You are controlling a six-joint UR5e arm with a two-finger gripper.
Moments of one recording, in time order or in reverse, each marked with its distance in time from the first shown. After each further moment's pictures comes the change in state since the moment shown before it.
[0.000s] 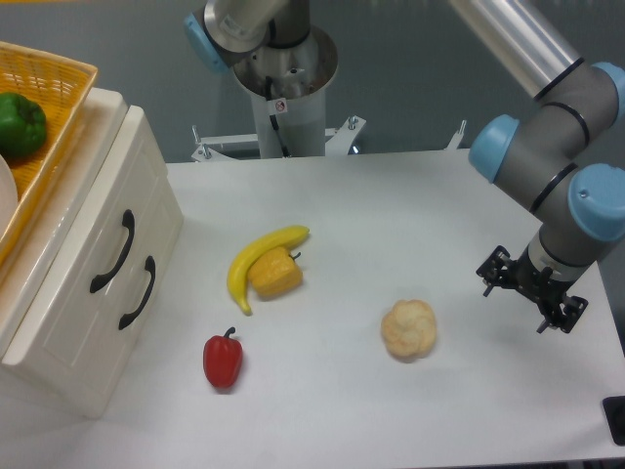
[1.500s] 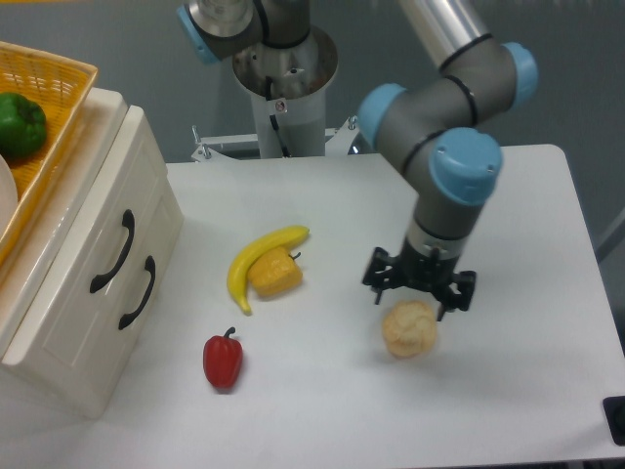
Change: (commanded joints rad) arm -0.254 0.287 -0.299 0.147 -0.097 -0.799
